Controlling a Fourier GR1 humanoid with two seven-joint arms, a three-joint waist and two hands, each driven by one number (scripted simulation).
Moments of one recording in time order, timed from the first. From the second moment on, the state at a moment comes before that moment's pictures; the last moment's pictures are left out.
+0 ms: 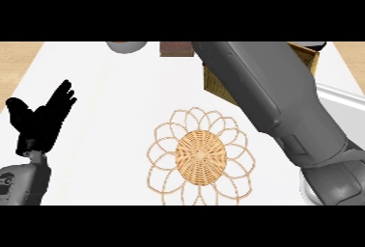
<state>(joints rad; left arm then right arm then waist) -0.22 0.27 0.16 -1.38 0.06 -0.05 0.22 -1.44 -0.10 0.22 -0.77 1.01 -0.42 1.07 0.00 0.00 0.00</state>
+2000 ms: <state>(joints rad) -0.16 0.27 0.19 -1.42 0.06 -0.05 0.23 -0.74 -0.29 -0.17 -1.62 0.83 -0.57 1.00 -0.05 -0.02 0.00</state>
